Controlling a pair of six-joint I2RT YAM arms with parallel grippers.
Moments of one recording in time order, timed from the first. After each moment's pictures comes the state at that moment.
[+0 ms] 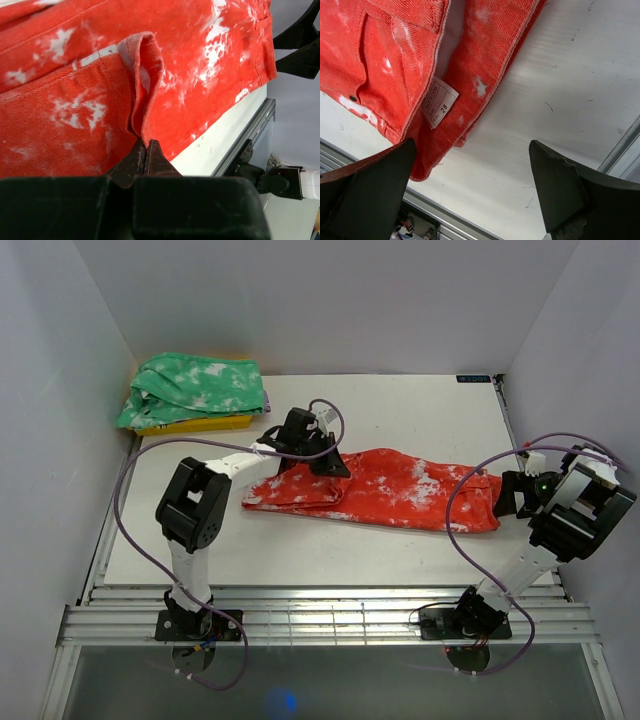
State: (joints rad) left arm -0.57 1.93 1.33 -0.10 0.54 -0.61; right arm -0.67 1.87 1.30 -1.08 -0.52 -0.85
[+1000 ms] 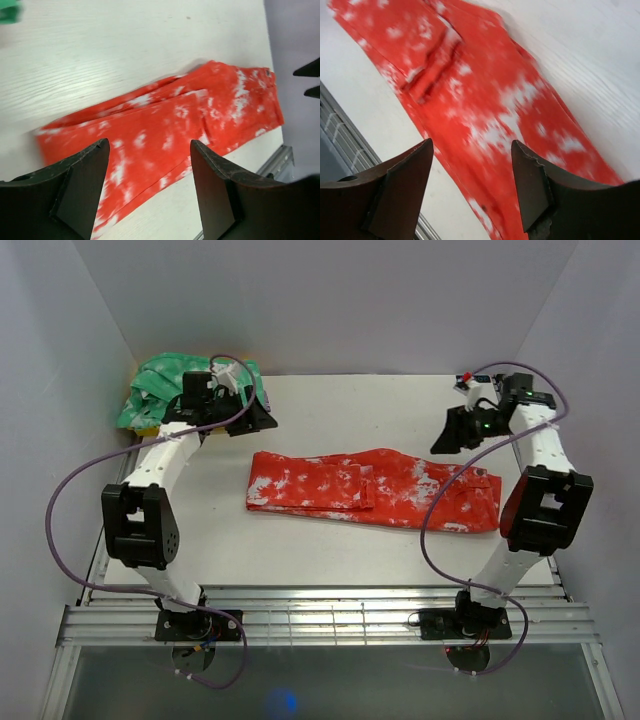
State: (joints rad) left arm -0.17 1.73 1.43 -0.33 0.64 -0.36; right arm -0.27 1.79 1.59 -1.10 -0.85 -0.64
